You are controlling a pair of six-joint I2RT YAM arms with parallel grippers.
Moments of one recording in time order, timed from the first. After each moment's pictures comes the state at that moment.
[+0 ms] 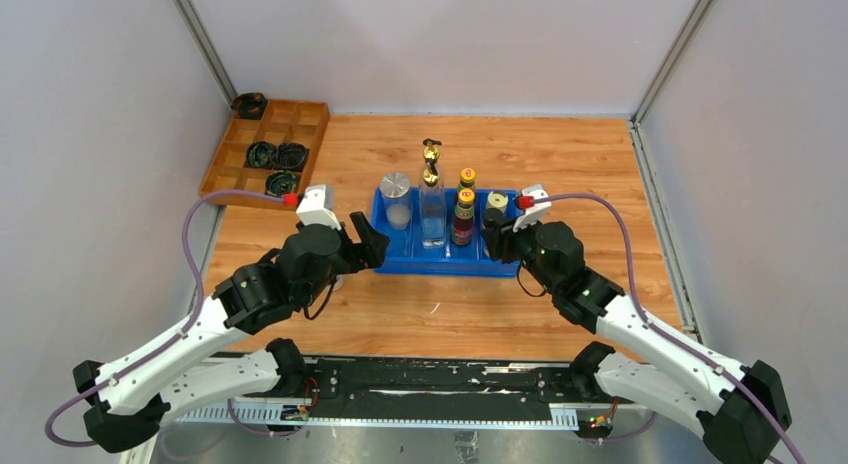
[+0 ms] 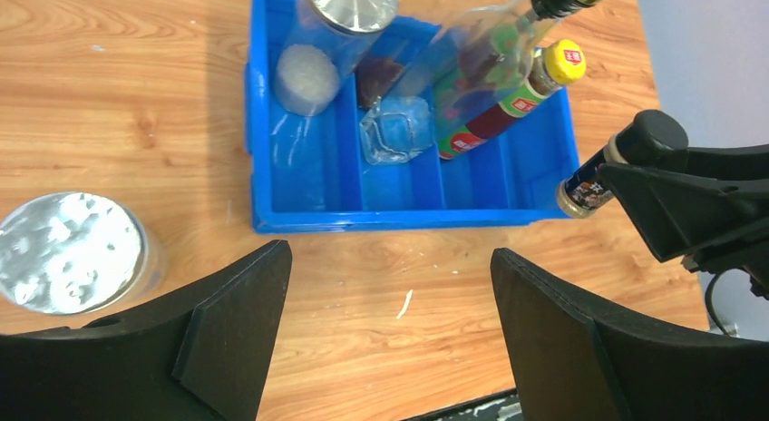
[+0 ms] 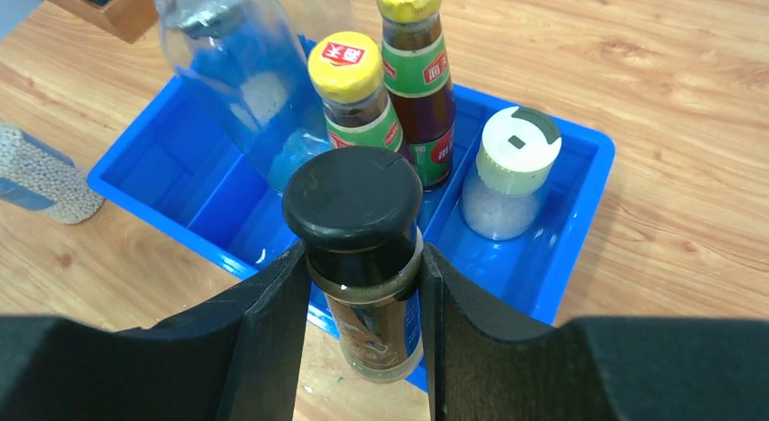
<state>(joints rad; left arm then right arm) -0.95 0.77 0.90 -0.61 -0.54 -0.78 0.73 0.83 0.56 0.06 0.22 0.16</state>
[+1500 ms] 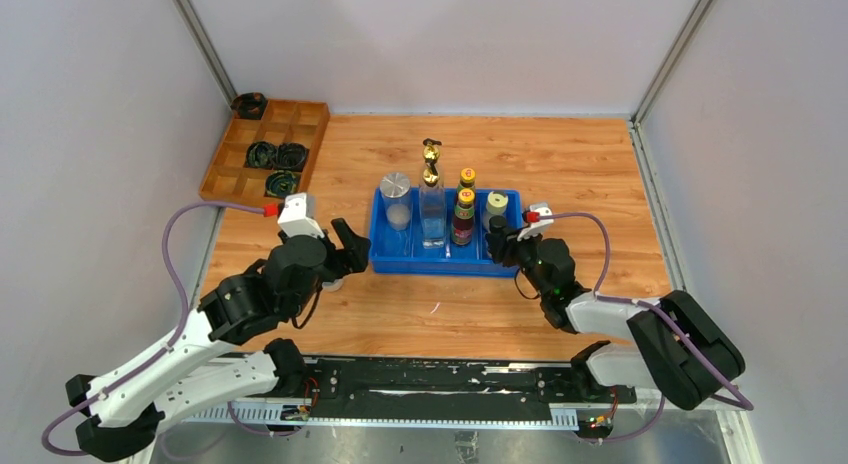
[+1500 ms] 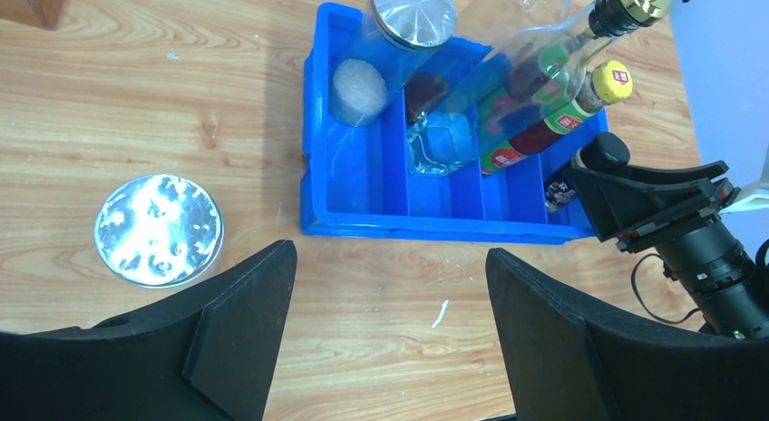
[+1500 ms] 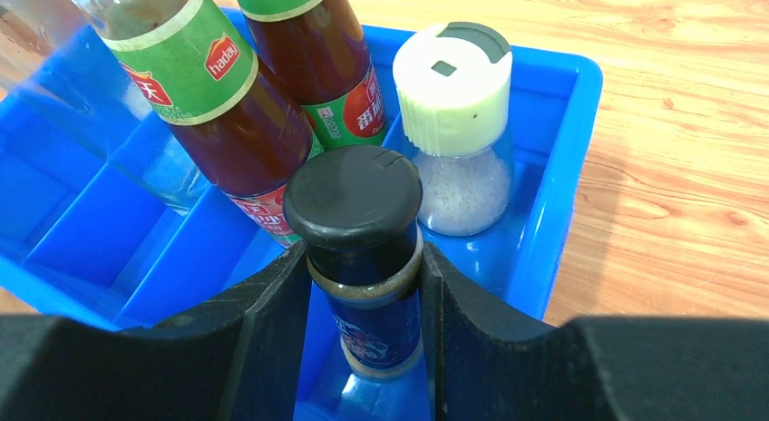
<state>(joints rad) -0.95 0.67 0.87 -0.69 -0.64 -0.77 0.53 1.26 0.22 0.89 0.08 0.20</state>
